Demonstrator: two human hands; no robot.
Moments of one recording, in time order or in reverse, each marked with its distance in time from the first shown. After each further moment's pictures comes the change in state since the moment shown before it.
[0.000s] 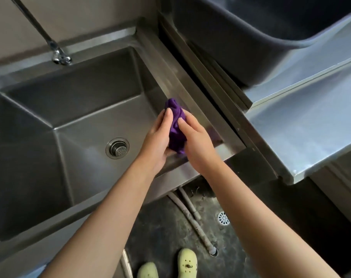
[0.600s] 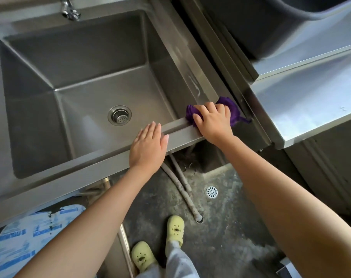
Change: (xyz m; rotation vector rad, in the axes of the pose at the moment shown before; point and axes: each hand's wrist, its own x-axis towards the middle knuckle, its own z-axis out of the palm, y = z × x) left_hand -0.061 -0.095 -0.071 1.600 0.238 0.328; right_hand 0.006 0.060 -0.063 -1.664 0.124 -0.283
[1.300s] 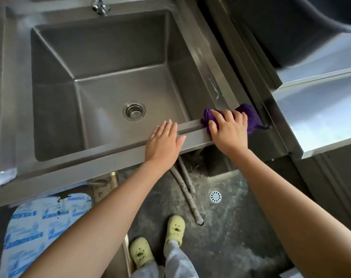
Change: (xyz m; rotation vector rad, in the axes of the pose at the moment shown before) left_hand -0.002 -0.001 -0.006 -0.005 -0.056 0.007; right_hand -0.017 -0.011 -0.001 -0.096 0.046 0.024
